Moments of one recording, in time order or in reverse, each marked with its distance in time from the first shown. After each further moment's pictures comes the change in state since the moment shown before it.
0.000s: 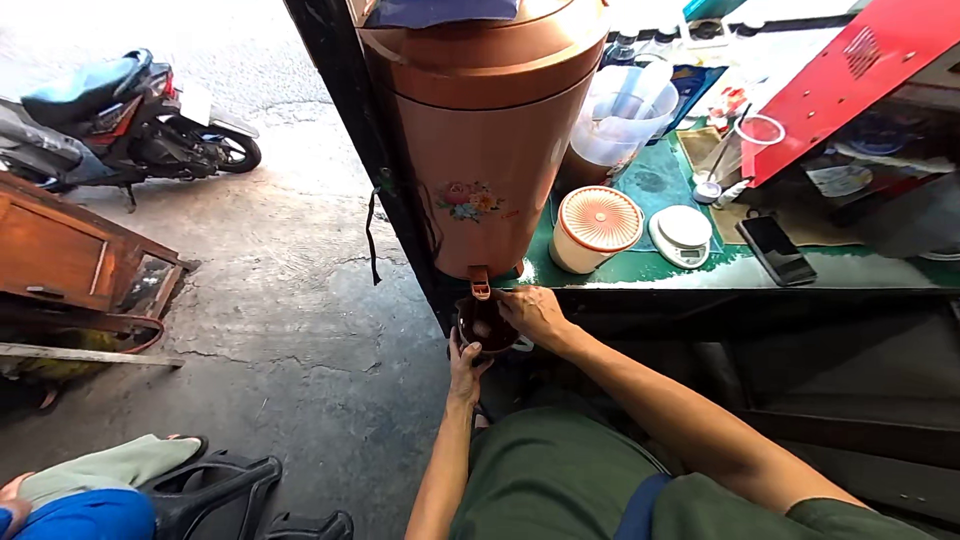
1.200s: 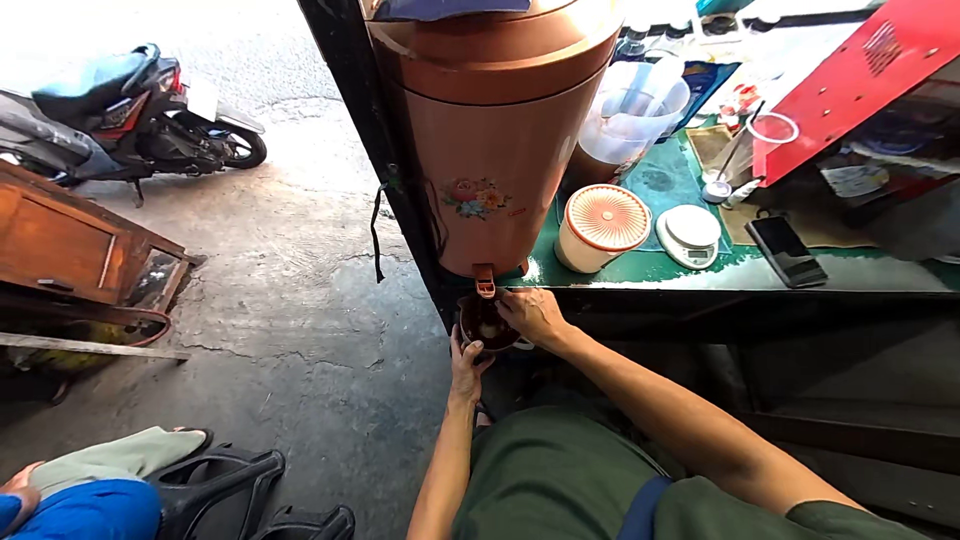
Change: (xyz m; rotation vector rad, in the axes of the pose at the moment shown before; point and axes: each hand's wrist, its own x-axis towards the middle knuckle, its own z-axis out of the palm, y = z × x) left_hand 0.002 0.001 -0.003 -0.001 0.009 0.005; right_hand 0.003 -0.005 0.007 0.050 0.026 -0.009
